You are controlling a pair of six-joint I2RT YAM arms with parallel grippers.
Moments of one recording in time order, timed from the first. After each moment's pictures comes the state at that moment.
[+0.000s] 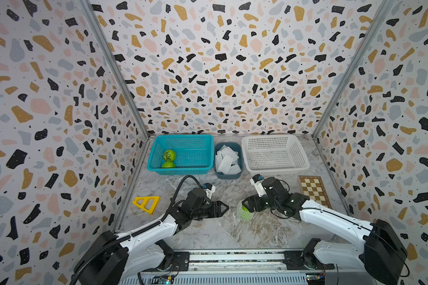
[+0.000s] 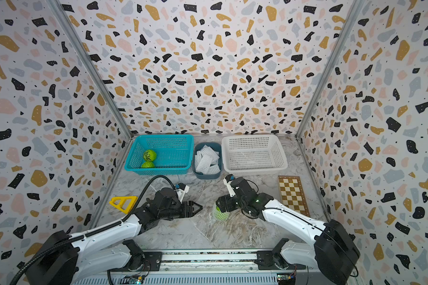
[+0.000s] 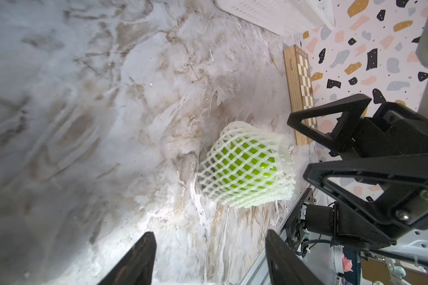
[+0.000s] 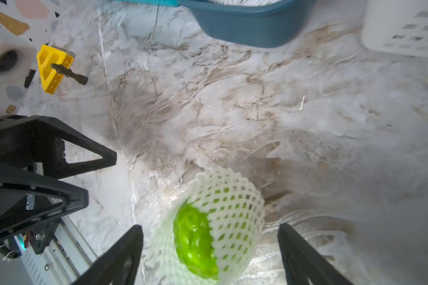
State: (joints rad) left arm -0.69 1.05 0.38 -0.01 0.37 -0.77; right arm 0.79 1.22 0.71 -0.34 -0.16 0.40
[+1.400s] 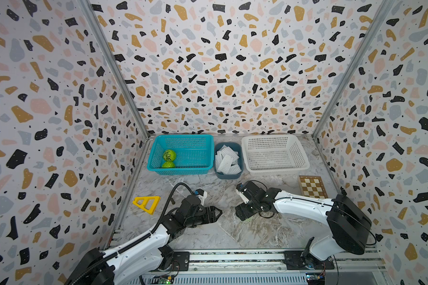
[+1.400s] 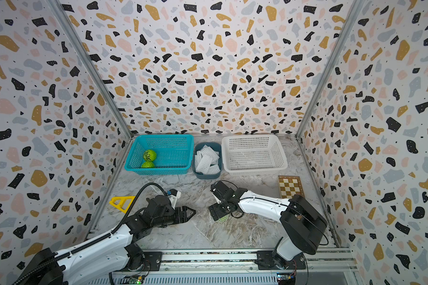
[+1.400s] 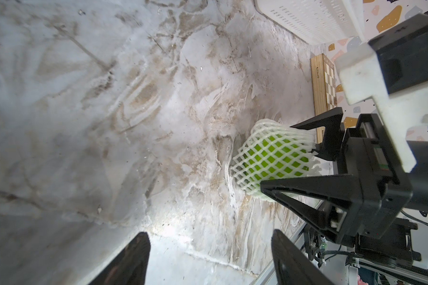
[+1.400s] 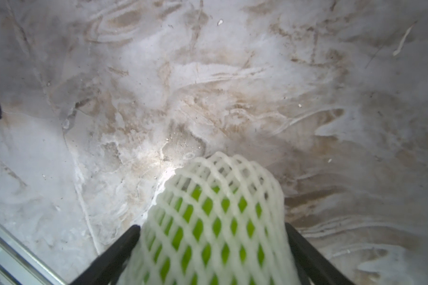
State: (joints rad) left arm -0.69 0.91 0.30 -0.10 0.29 -0.82; right arm 0.92 1.54 0.88 -0.50 -0.07 0.34
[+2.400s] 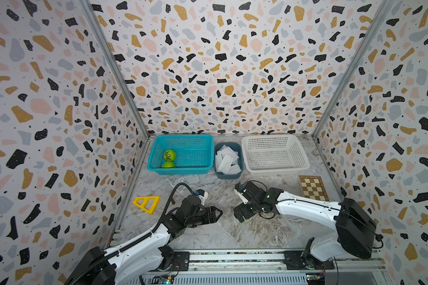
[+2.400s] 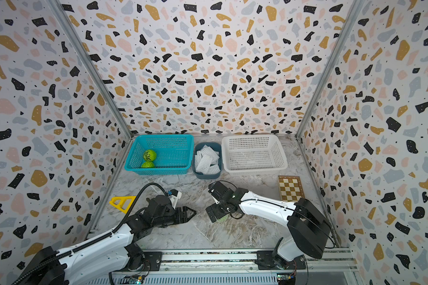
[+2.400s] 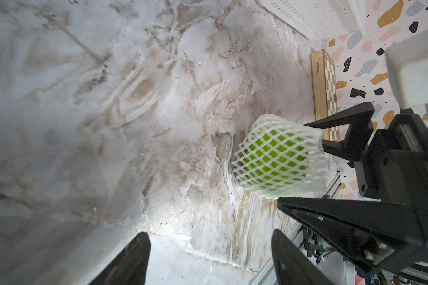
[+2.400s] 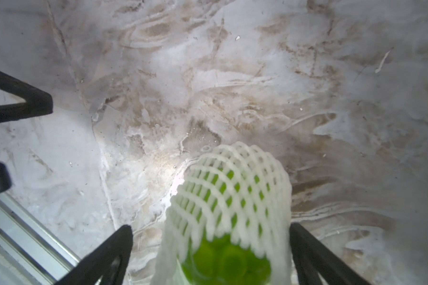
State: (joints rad) left arm -0.69 0.92 0.29 -0.08 0.31 -0.82; right arm 0.96 1.49 0.92 -0.57 -0.03 0.33
